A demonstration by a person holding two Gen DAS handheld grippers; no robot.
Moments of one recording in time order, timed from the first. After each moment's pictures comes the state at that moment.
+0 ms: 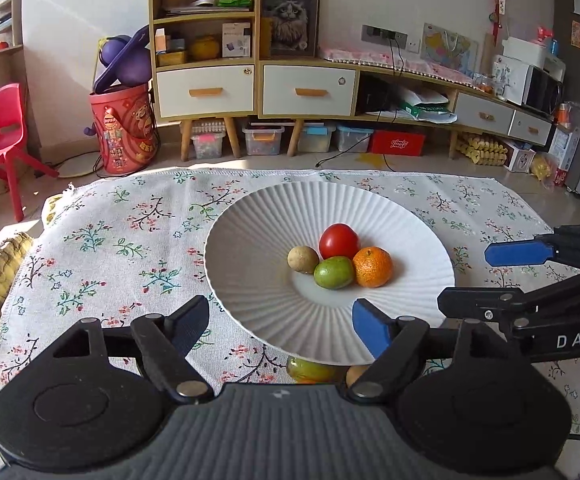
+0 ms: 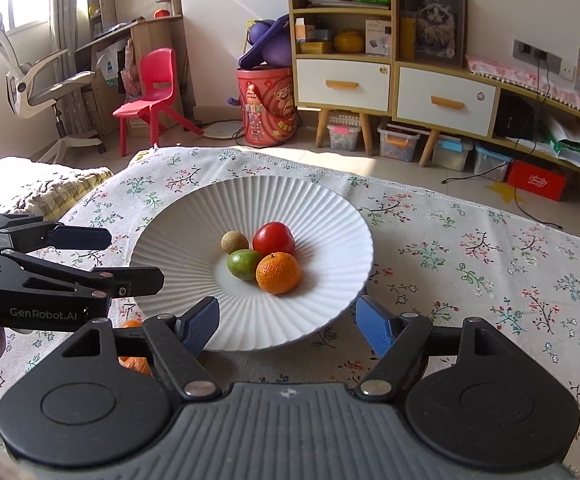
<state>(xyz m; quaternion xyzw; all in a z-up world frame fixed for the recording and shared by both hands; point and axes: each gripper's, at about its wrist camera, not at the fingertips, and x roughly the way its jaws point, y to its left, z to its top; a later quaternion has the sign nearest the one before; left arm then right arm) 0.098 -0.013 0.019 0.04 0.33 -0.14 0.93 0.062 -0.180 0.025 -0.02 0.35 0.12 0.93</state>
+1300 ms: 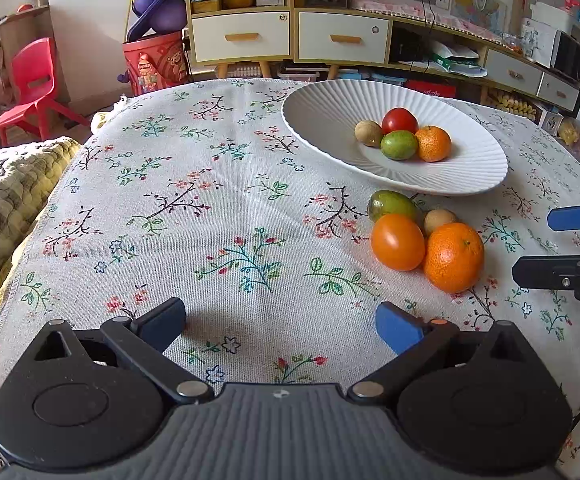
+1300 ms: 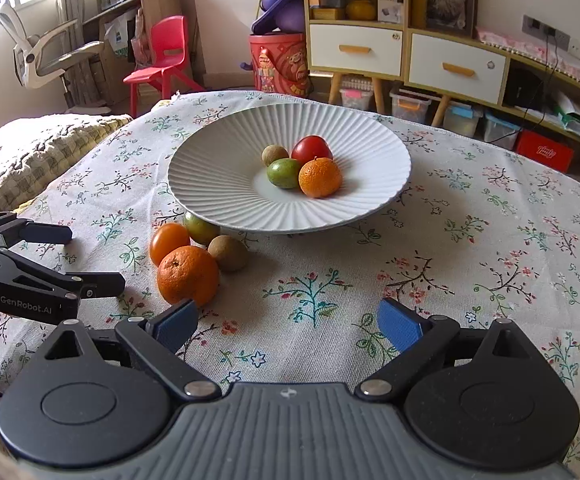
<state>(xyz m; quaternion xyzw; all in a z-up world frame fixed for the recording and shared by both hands) 0.055 0.037 -0.035 0.06 0.39 -0.09 0.91 0.026 -0.161 -0.009 -0.02 0.38 0.13 0.91</state>
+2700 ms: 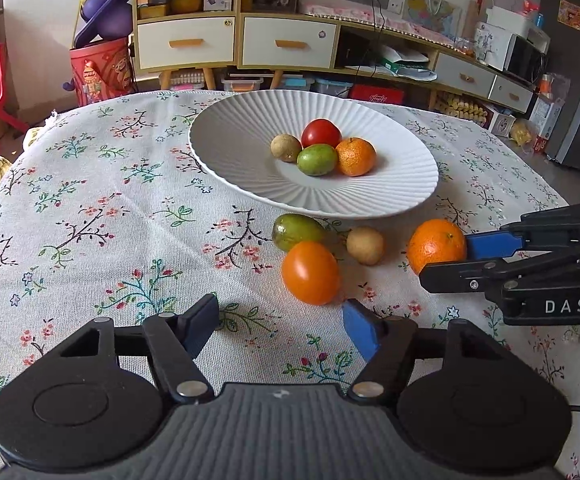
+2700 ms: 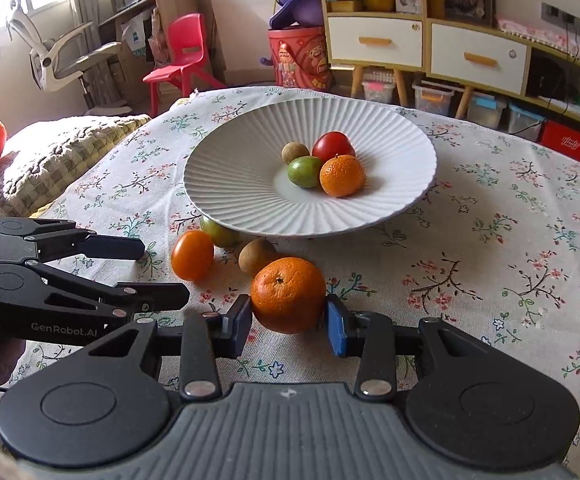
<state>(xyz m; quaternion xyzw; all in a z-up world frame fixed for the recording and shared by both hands) 0.065 -0.003 -0.032 0.03 0.38 -0.18 0.91 0.035 -0.164 -0.009 0.00 0.39 0.16 0.90</state>
